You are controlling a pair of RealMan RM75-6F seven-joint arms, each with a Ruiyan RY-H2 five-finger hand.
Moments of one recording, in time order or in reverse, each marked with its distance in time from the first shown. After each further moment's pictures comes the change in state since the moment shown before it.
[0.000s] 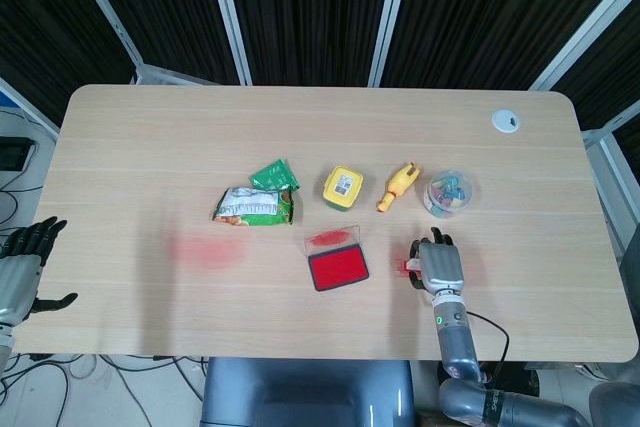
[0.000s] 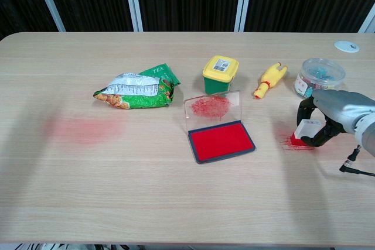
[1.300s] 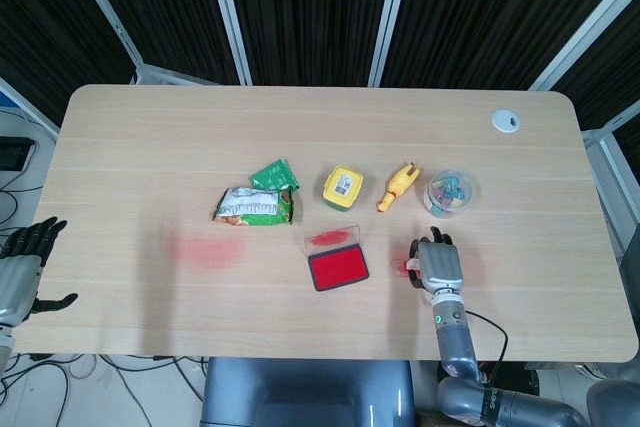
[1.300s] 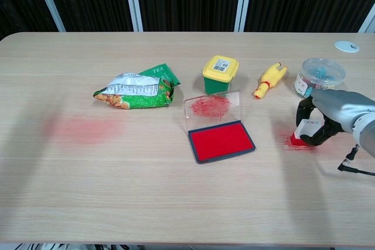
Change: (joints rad) left arm 0.001 0.000 0.001 -0.004 0.000 0.005 0.006; right arm 0.011 -0.003 0.000 0.005 0.017 0.003 -0.006
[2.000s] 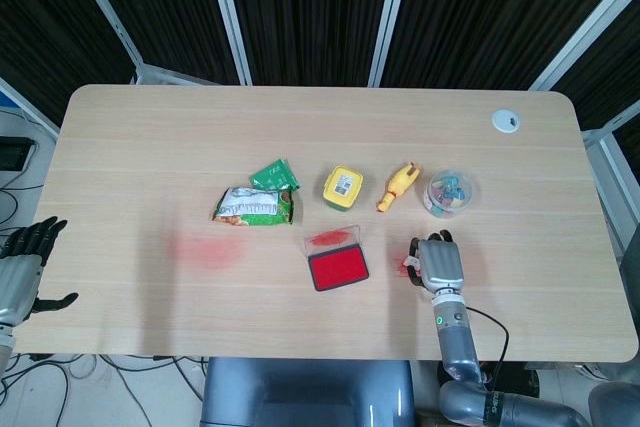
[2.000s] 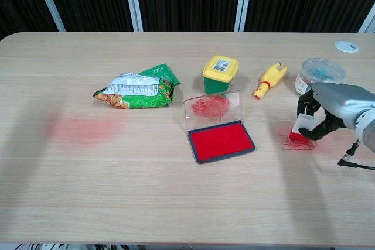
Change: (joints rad) left arm -0.001 -0.003 -0.001 -0.001 -0.003 -0.001 0.003; right arm -0.013 0.010 -0.012 -0.017 -0.085 0.028 0.046
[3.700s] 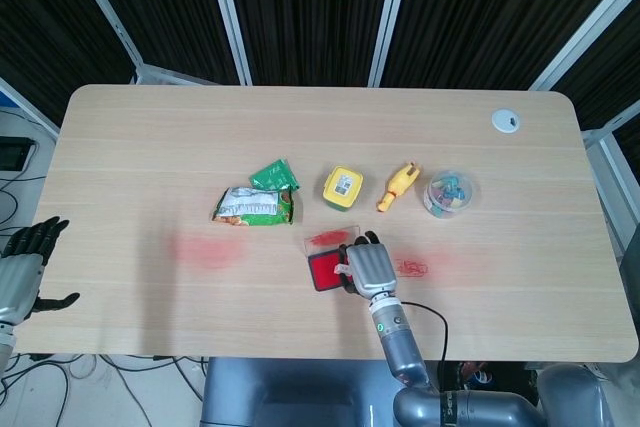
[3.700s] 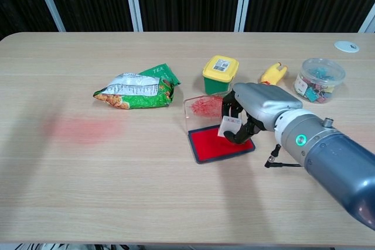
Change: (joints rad) left arm -0.007 0.008 0.000 -0.002 -0.003 -0.019 -0.025; right arm 0.124 -0.189 0.032 -0.005 -0.040 -0.039 -0.048
